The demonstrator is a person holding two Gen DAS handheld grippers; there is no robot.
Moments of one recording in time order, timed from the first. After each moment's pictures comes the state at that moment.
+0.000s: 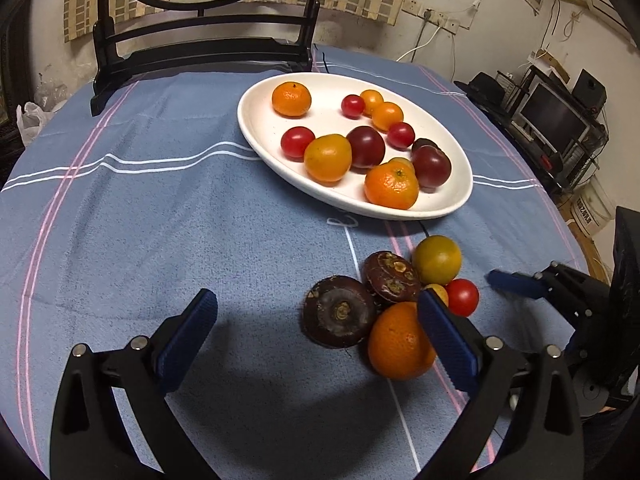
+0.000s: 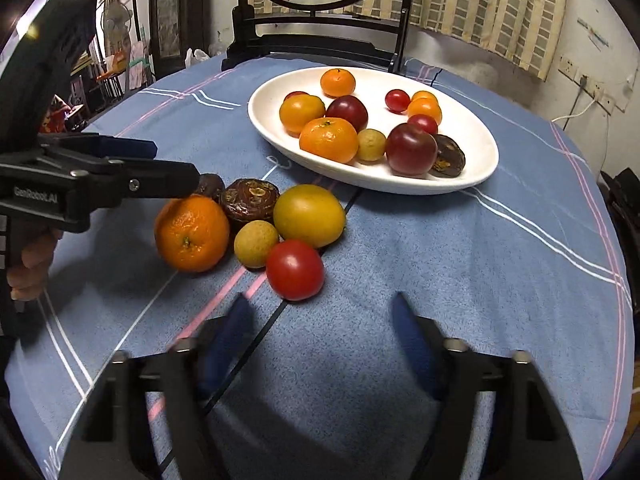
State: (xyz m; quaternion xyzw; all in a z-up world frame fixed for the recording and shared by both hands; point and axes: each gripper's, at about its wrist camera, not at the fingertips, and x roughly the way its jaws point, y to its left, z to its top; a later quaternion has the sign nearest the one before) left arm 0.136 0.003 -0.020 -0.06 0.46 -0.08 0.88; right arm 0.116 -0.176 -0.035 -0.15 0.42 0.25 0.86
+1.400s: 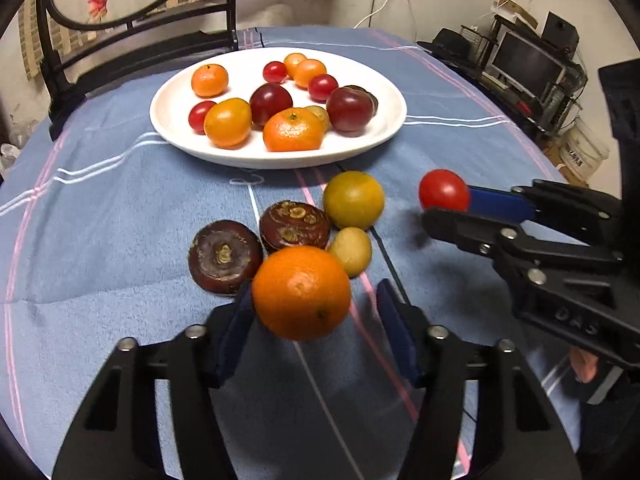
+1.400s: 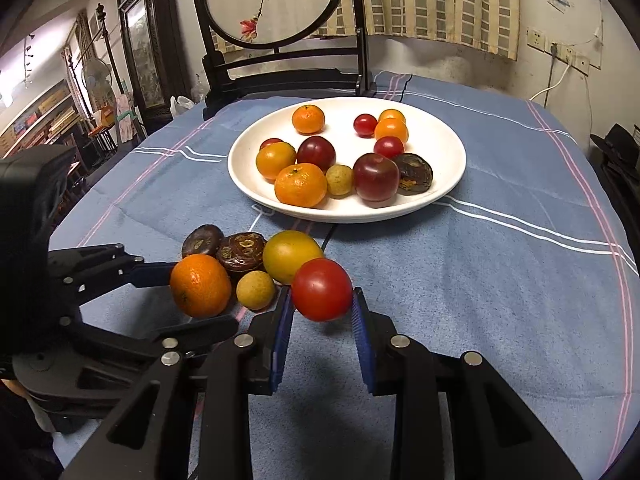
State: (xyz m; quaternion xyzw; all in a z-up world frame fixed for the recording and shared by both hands) left arm 0.114 -0.070 -0.034 0.02 0.47 -0.11 0.87; right arm 0.127 -0.206 -0.006 -0.05 0.41 0.24 0.88
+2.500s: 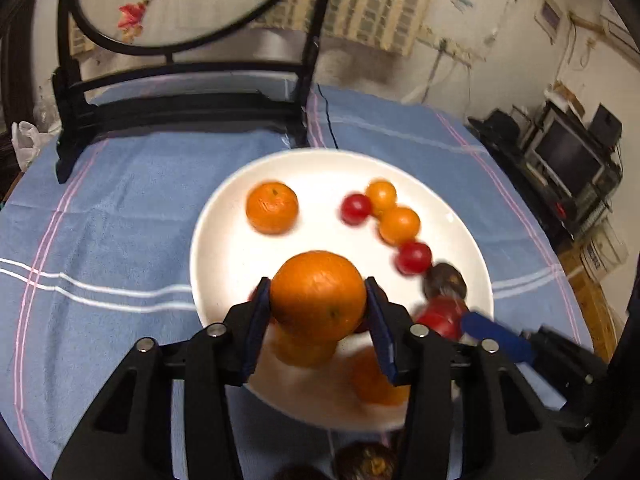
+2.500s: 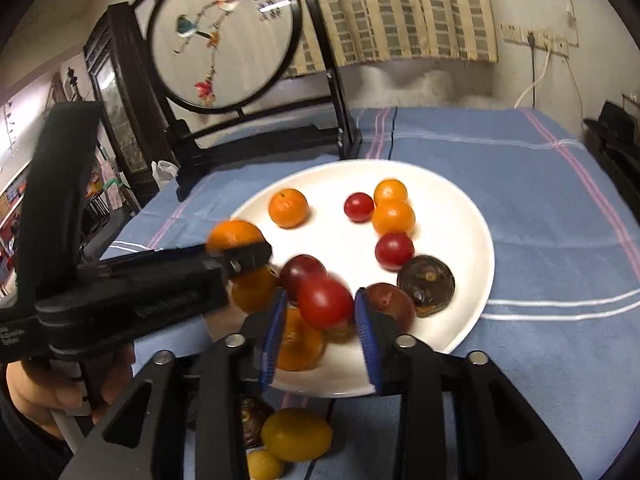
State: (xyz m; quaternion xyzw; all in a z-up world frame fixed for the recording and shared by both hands) left arm 0.256 -0.016 0.007 -0.08 0.41 -0.05 0.91; right arm 0.221 -0.174 0.003 0.04 0.38 0.22 0.90
